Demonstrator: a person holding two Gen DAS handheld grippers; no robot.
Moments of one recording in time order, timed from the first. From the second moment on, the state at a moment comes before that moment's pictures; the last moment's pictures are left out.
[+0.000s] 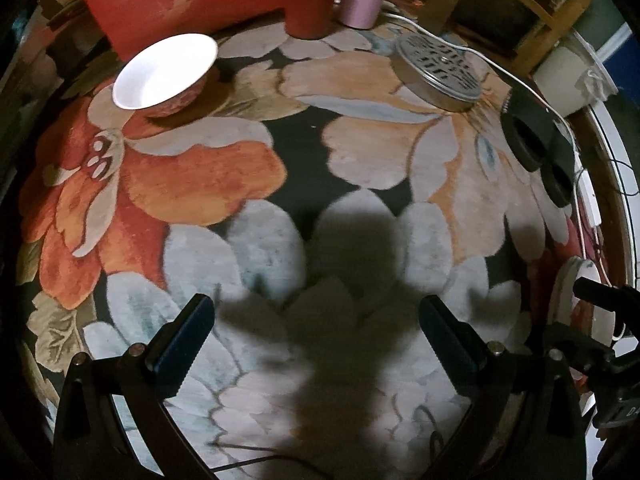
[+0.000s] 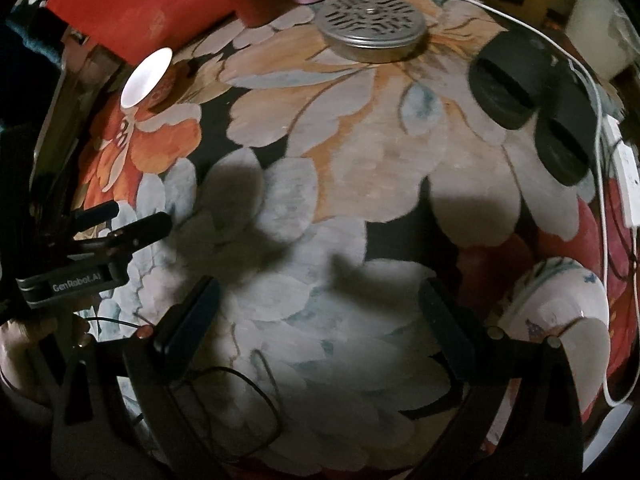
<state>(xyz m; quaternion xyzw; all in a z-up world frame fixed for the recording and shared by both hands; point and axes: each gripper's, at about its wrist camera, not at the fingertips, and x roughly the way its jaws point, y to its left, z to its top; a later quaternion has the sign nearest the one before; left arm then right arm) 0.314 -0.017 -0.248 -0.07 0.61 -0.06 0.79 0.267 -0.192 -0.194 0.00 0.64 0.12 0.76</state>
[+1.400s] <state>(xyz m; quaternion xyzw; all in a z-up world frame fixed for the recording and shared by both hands) 0.304 0.205 -0.263 -0.21 0.55 0.11 0.80 0.462 0.050 -0.294 0.17 0.68 0.17 0.70</state>
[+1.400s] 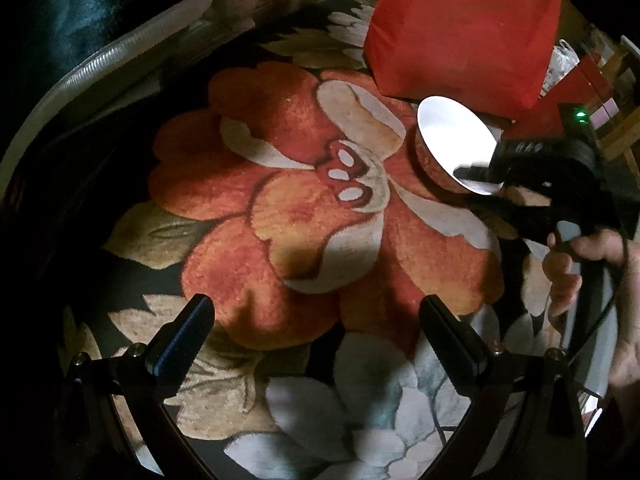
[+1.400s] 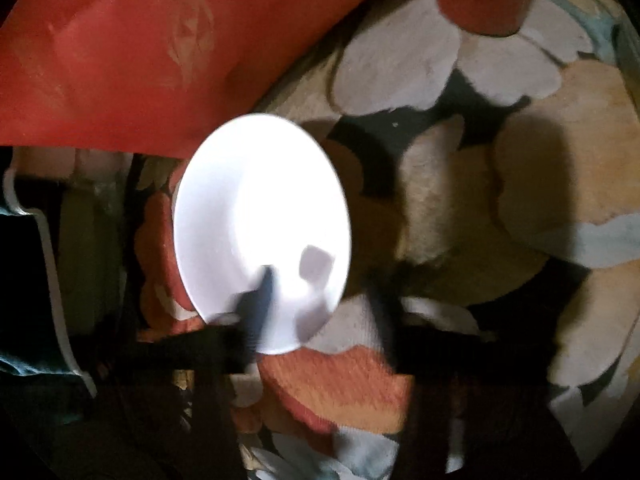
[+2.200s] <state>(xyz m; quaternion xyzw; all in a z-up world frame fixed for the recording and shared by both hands) 0.321 0.171 -0.302 -0.23 0.58 0.05 0.78 0.355 0.060 -0.284 0.00 0.69 0.36 0.63</state>
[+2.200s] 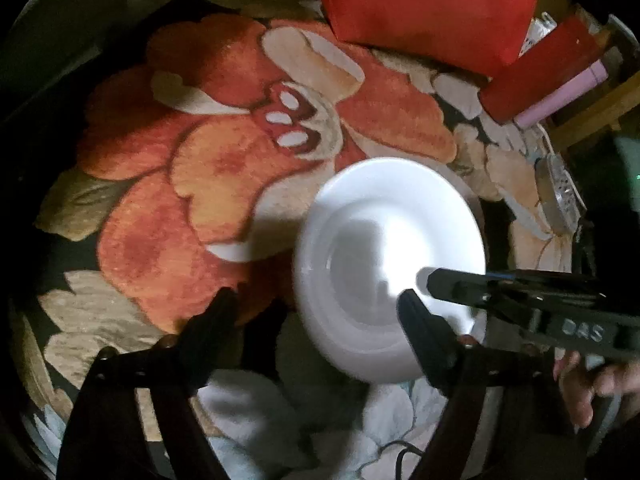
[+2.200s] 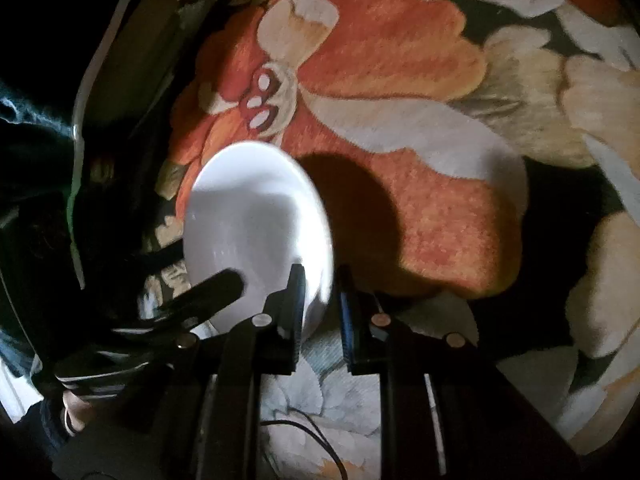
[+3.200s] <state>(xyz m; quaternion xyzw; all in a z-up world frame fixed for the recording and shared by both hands) 0.331 0.065 -0.242 -0.18 0.57 -0.04 0.80 0.331 -0.045 -0.223 0.02 0.67 0.26 0.70</state>
